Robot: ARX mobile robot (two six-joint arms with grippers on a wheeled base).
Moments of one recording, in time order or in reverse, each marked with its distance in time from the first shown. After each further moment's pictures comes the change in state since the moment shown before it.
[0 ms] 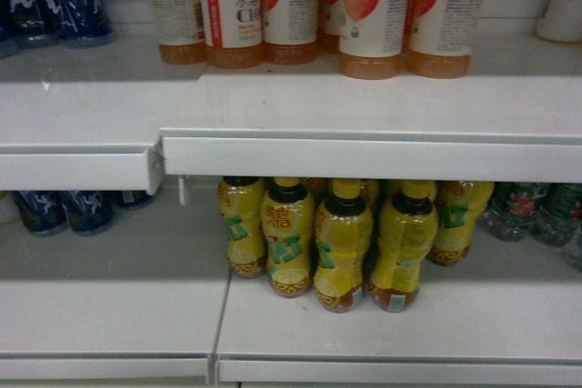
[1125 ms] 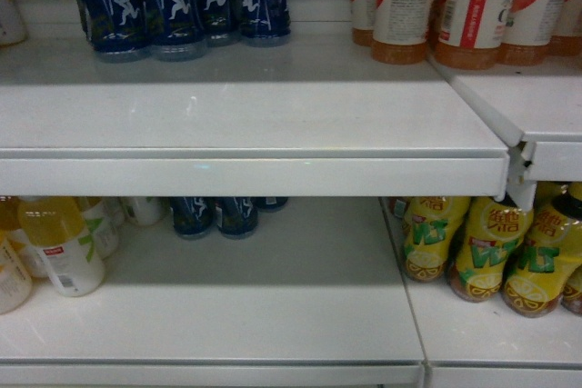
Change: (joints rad) left arm 0.000 0.000 0.000 0.002 0.000 0.000; right arm 0.000 0.002 0.000 -0.005 0.000 0.000
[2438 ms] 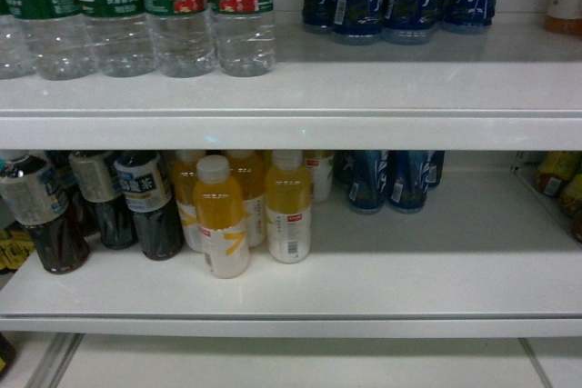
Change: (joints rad) left arm 0.000 0.000 0.000 0.003 0.000 0.000; right arm 0.000 -0.001 0.000 0.000 -0.001 0.000
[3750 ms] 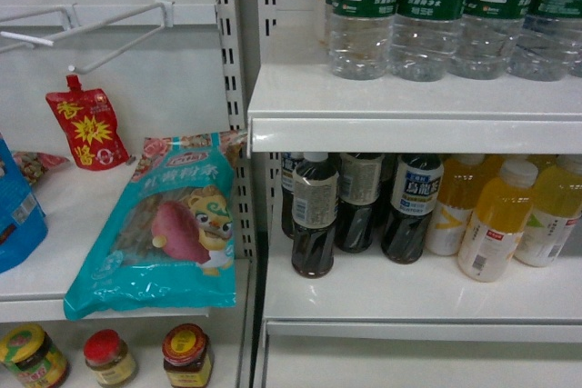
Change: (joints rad) left arm 0.000 0.000 0.000 -0.001 -0.002 0.000; right arm 0.000 0.002 0.000 -0.002 -0.002 0.000
